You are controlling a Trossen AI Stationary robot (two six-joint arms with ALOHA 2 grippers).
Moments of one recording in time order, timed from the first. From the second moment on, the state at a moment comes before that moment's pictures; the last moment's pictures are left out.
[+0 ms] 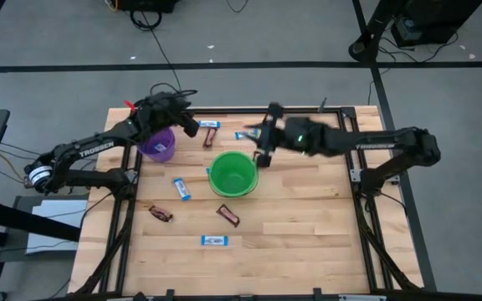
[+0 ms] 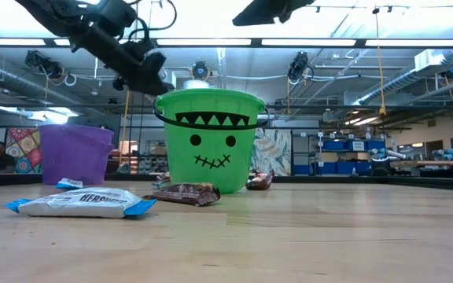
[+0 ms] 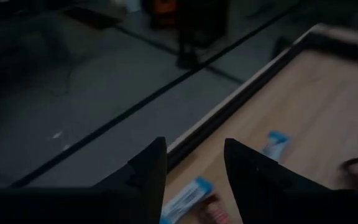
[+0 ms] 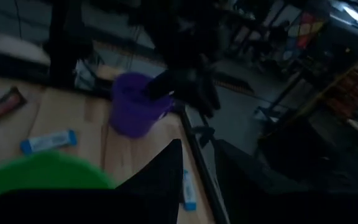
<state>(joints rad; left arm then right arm) 0.67 1.09 0.75 -0.02 -0.13 0.00 -0.13 1.40 1.19 -0.02 0.24 -0.38</state>
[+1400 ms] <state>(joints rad) 0.75 1.42 1.22 -0.66 -0.05 -0.29 -0.48 1.24 1.19 -0.31 -0.19 0.31</state>
